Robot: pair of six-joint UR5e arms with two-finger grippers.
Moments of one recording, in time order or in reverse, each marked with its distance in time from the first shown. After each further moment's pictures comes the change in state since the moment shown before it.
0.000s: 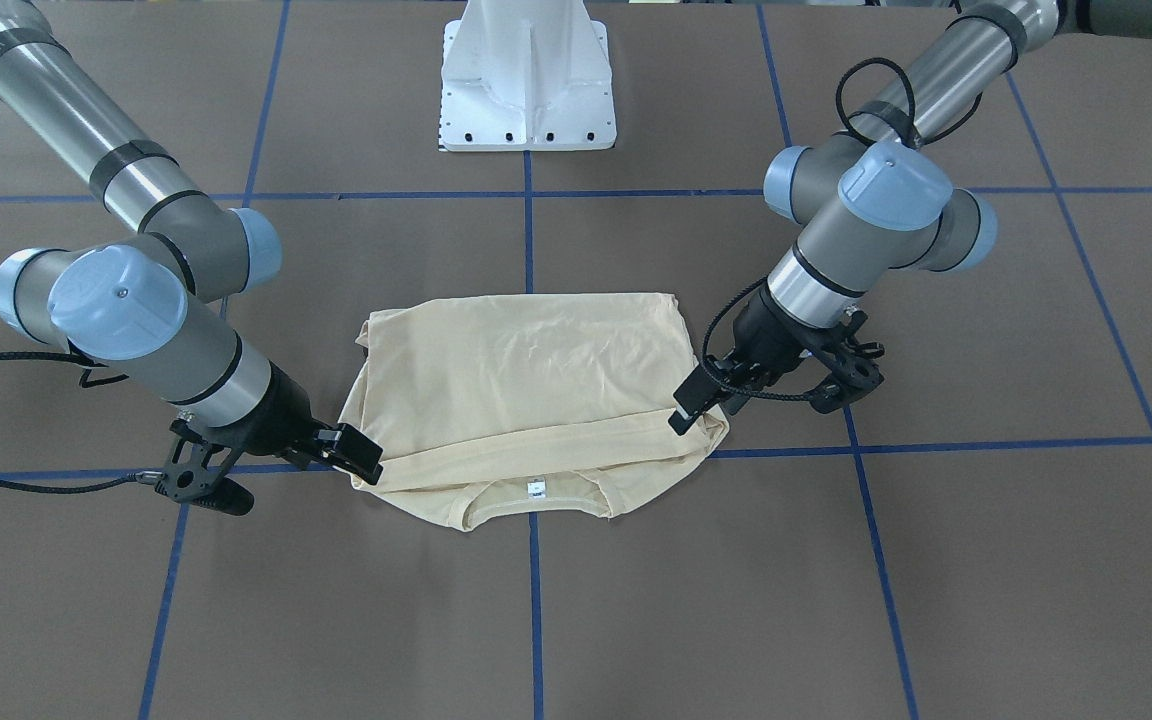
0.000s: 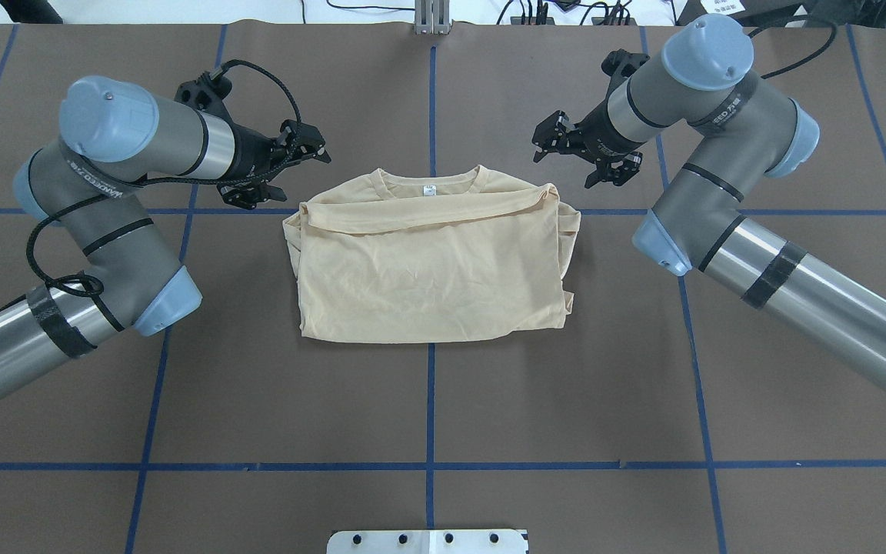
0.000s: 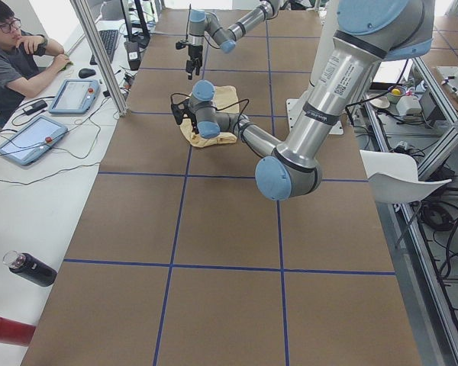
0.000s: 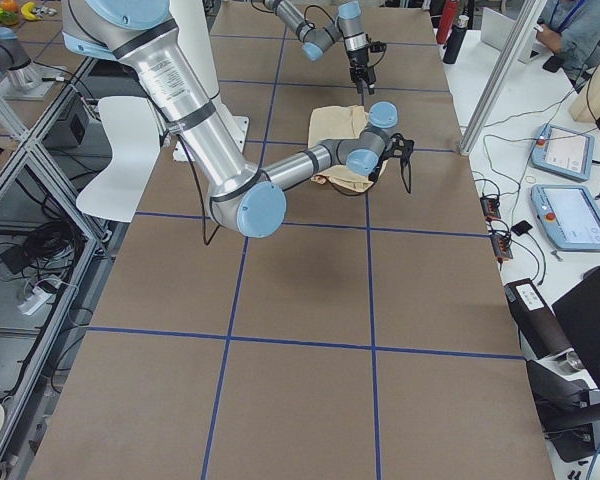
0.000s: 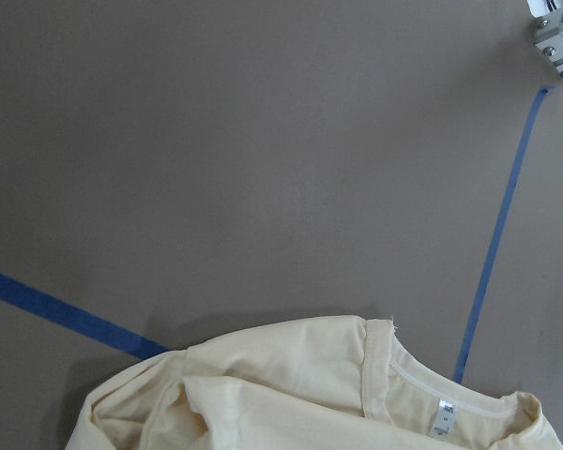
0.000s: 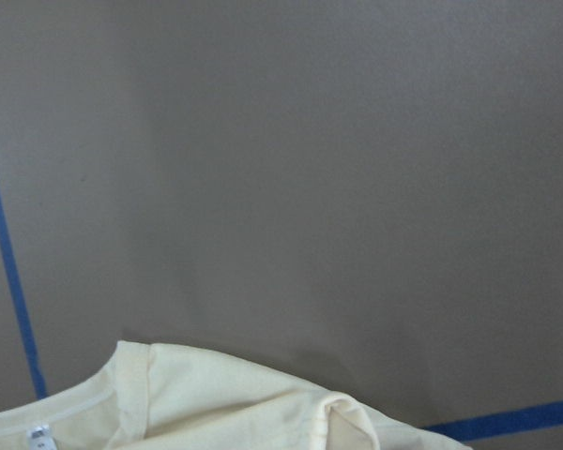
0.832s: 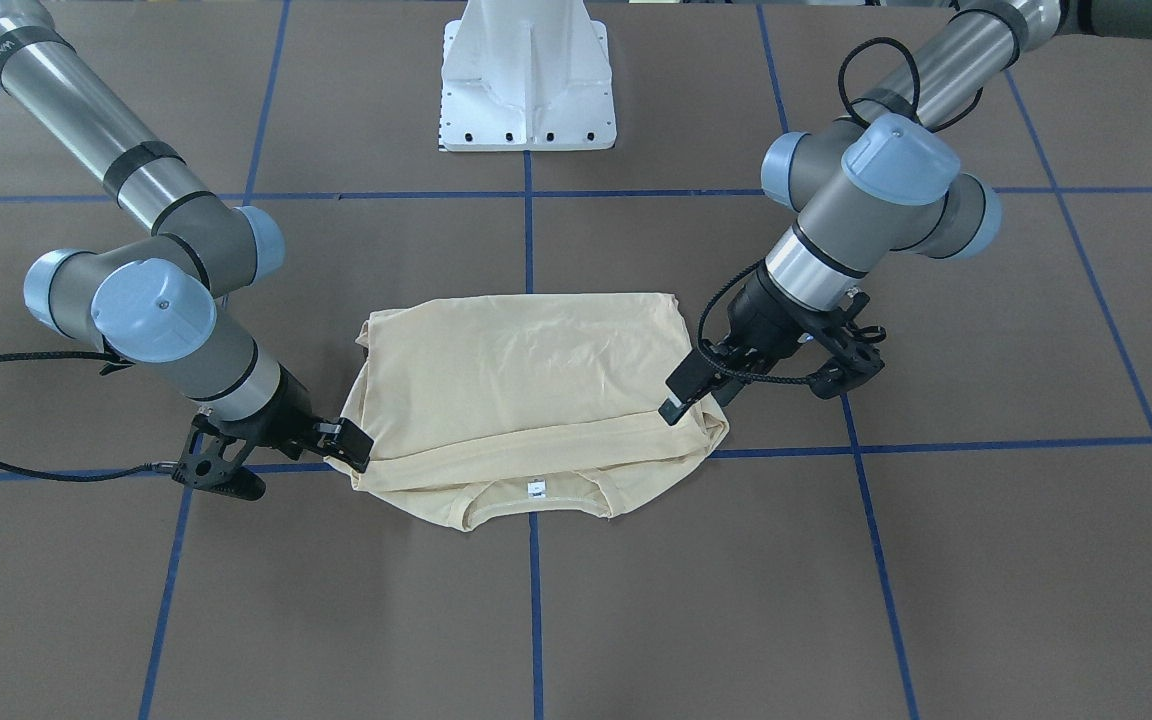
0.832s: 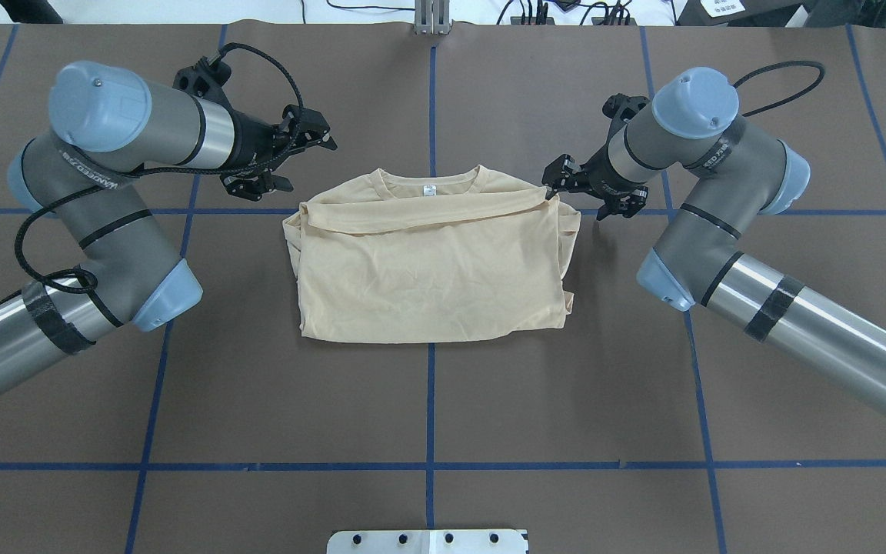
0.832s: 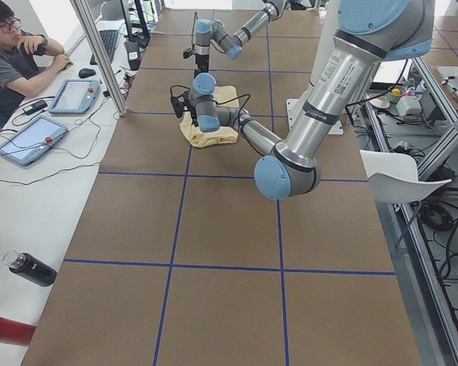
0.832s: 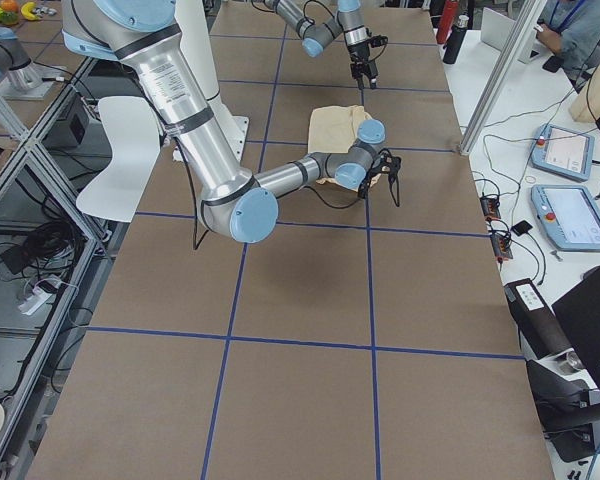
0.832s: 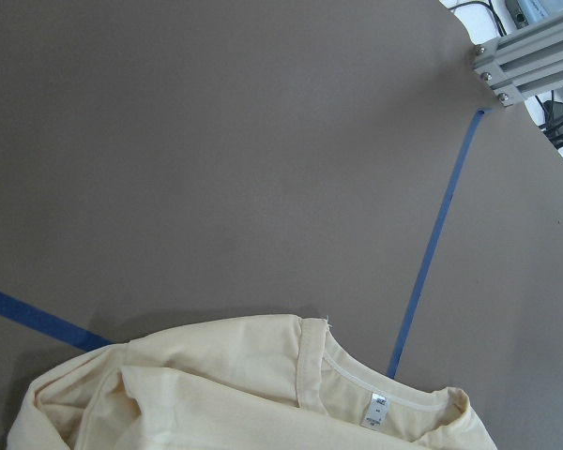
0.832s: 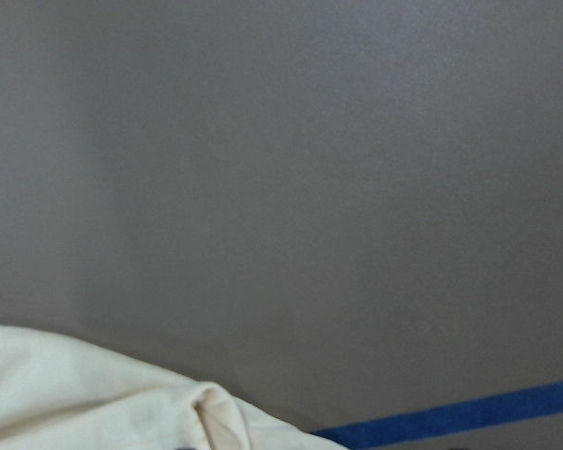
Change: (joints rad) left arm -0.005 -0.006 -0.043 0.009 -0.001 -0.030; right arm -0.052 -0.047 -0.017 -0.010 -0.062 -0.047
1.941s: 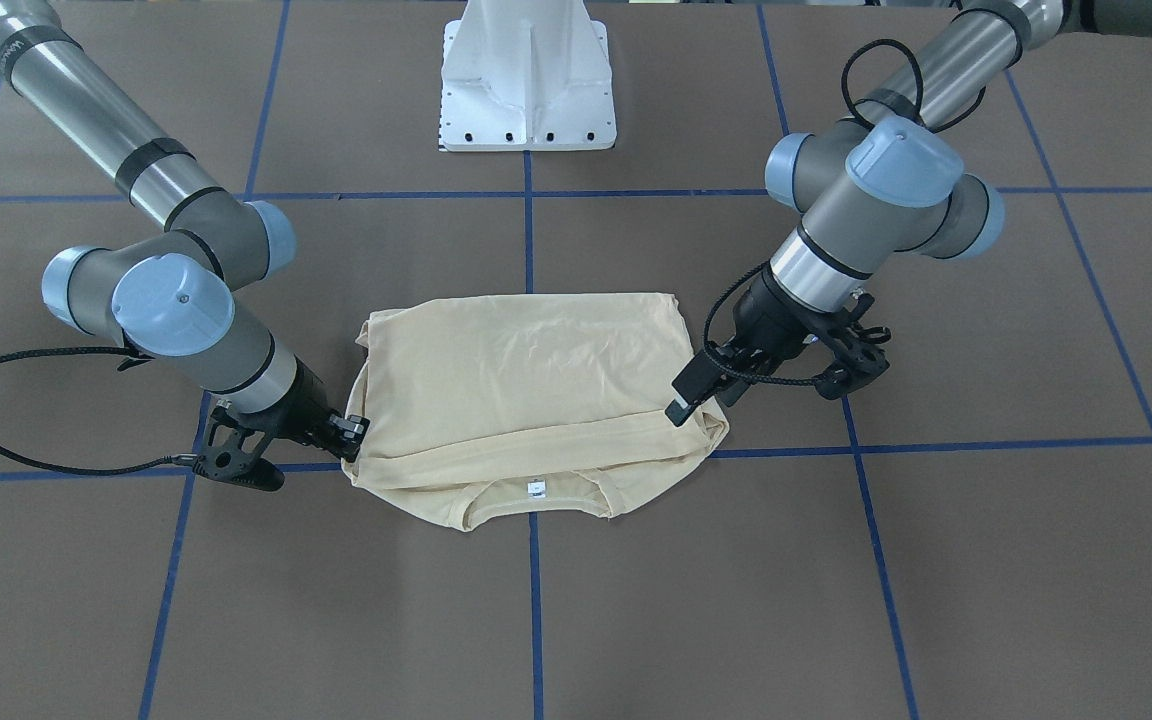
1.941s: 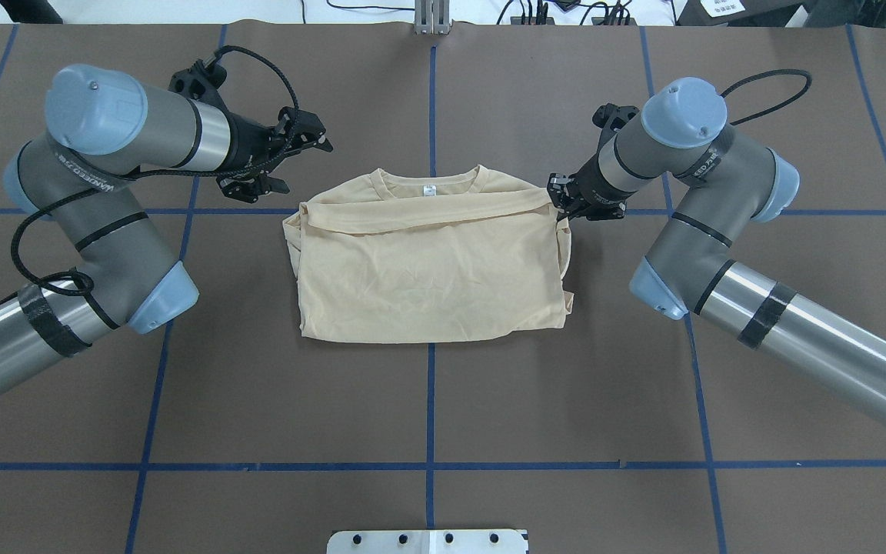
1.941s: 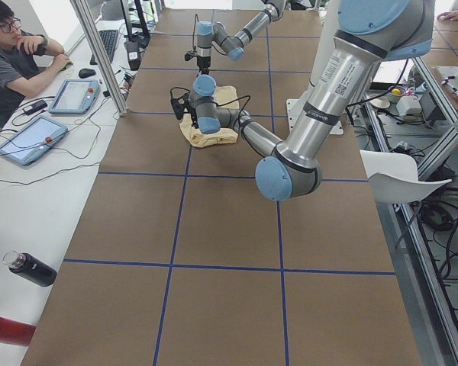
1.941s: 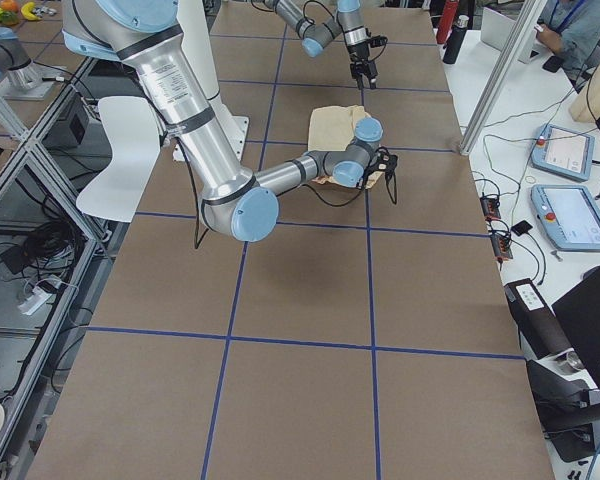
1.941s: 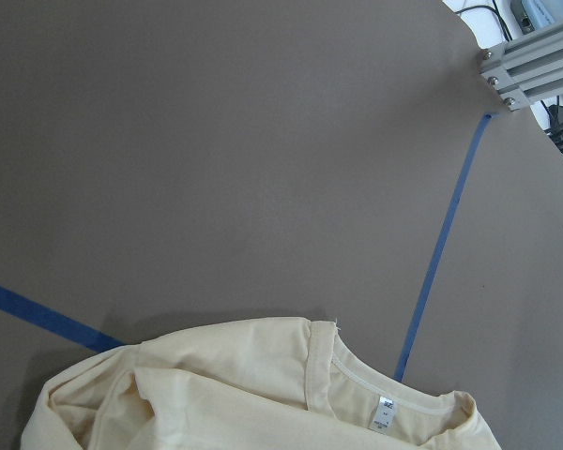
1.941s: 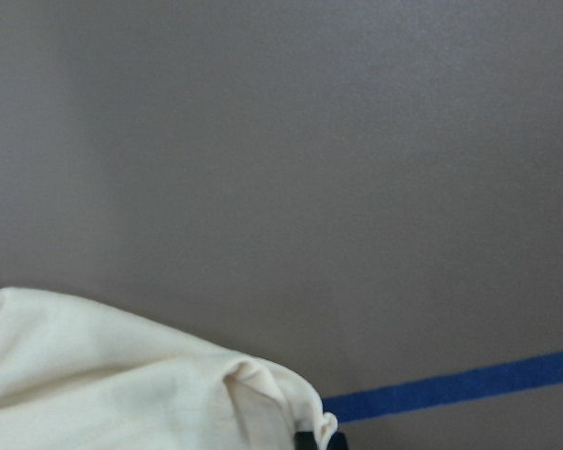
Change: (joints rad) left arm 0.000 0.011 0.001 -0.001 0.002 0.000; right arm -0.016 0.005 0.006 0.000 0.006 0.004
